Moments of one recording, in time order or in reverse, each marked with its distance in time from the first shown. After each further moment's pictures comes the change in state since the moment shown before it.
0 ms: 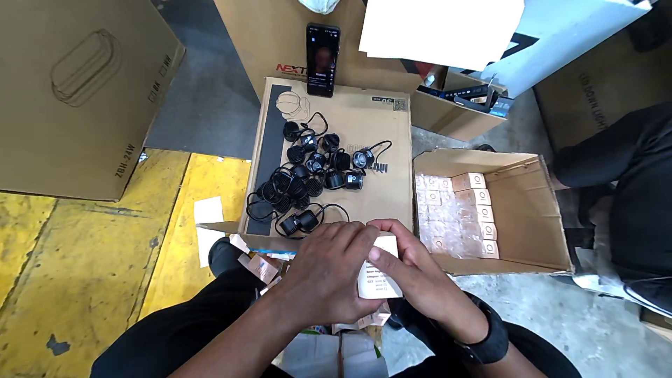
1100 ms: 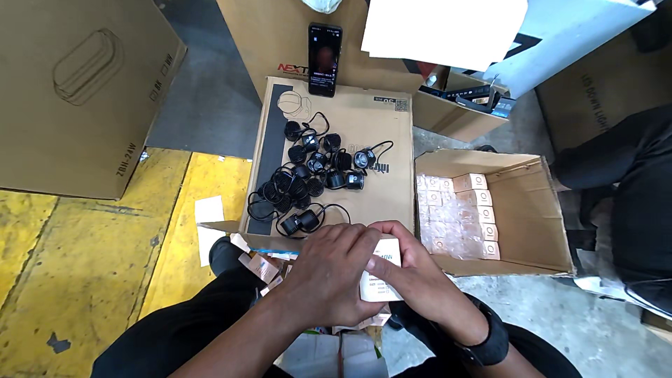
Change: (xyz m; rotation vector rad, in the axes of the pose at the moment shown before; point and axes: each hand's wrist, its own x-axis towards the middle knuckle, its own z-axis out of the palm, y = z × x) left_hand -0.001 0.000 0.000 -0.011 -0.021 0.013; right_hand 0.000 0.002 0.002 0.002 0.020 0.017
